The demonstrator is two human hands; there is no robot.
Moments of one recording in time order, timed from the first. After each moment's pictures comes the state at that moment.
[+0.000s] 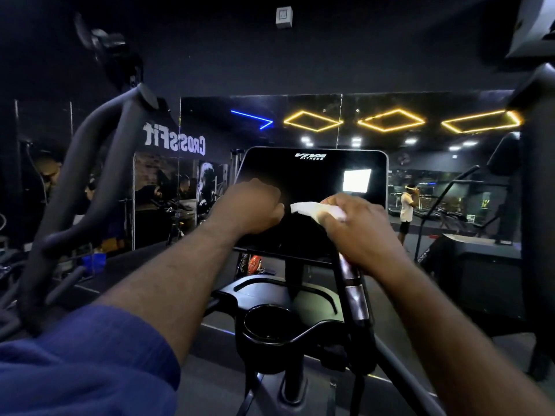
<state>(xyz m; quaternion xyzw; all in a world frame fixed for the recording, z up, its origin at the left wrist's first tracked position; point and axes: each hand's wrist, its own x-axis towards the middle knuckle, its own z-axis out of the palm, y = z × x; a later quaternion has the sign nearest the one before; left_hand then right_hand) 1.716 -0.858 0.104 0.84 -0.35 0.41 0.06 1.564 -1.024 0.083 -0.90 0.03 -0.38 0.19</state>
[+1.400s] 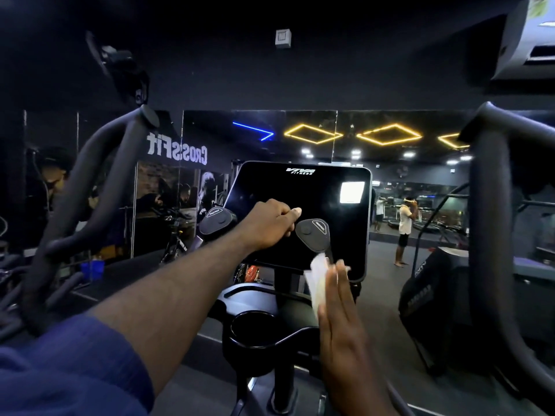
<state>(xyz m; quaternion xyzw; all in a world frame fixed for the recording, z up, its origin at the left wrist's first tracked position) 1.682 -0.900 0.099 0.82 -0.36 0.20 0.40 1.516 -1.029 -0.063 -0.84 -0.08 -0.49 0.21</state>
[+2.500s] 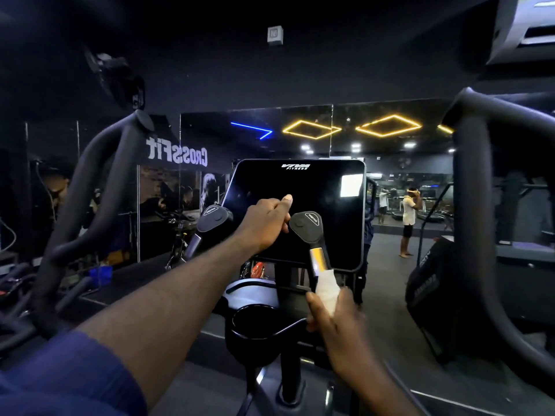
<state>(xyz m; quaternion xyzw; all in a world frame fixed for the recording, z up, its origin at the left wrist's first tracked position) 1.666 -0.903 0.087 0.78 -0.33 0.18 0.51 1.504 -1.024 -0.049 -0.84 0.09 -0.31 0.44</state>
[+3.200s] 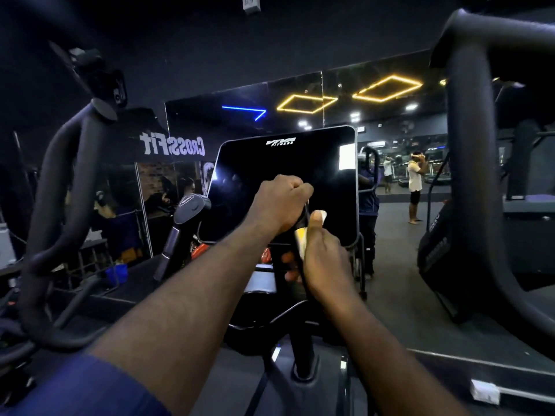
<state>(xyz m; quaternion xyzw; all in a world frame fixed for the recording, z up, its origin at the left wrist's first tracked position) 1.639 -0.960 0.096 0.82 -0.33 0.21 0.41 1.551 -1.025 0.004 -0.75 0.07 -0.33 0.57</state>
